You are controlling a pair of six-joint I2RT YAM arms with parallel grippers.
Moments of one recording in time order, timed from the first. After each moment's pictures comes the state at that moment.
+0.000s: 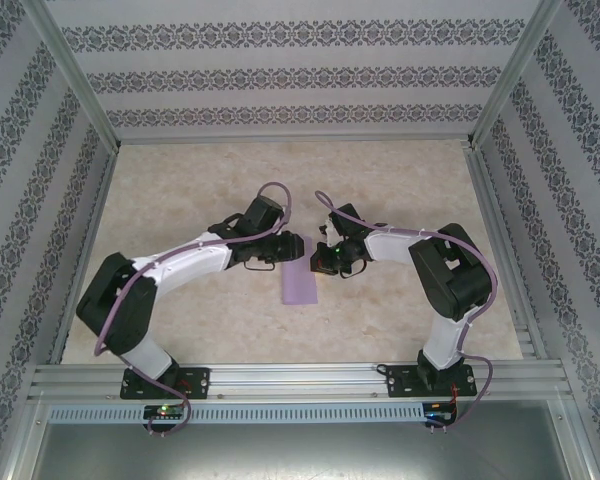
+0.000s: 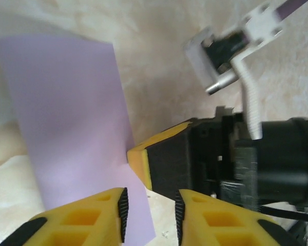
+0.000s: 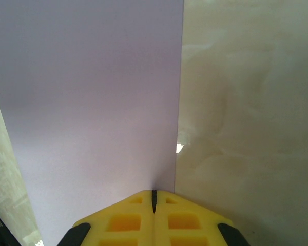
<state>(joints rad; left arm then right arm) -0.63 1.64 1.03 -0.28 0.29 -0.72 0.51 1.83 0.95 -0.27 -0.53 0.60</state>
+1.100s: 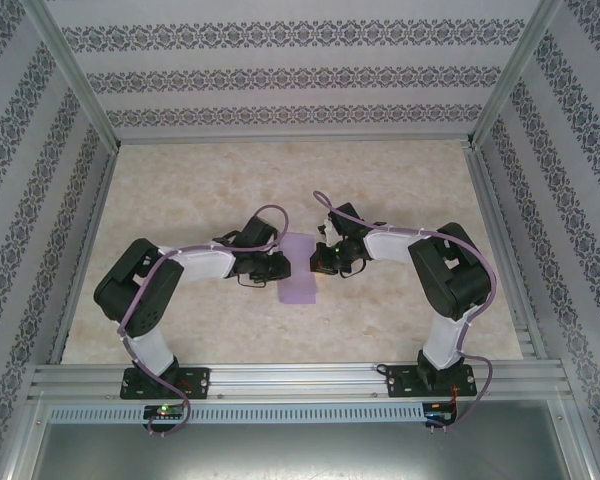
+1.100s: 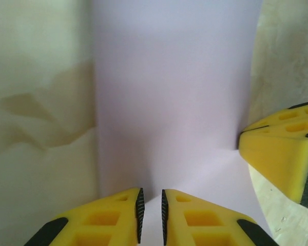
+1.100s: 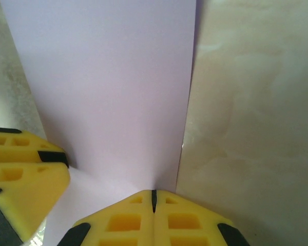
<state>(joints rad) -0.56 1.74 0.87 -0.17 0.32 -0.70 0.51 1.84 0.96 -0.29 -0.53 0.57</state>
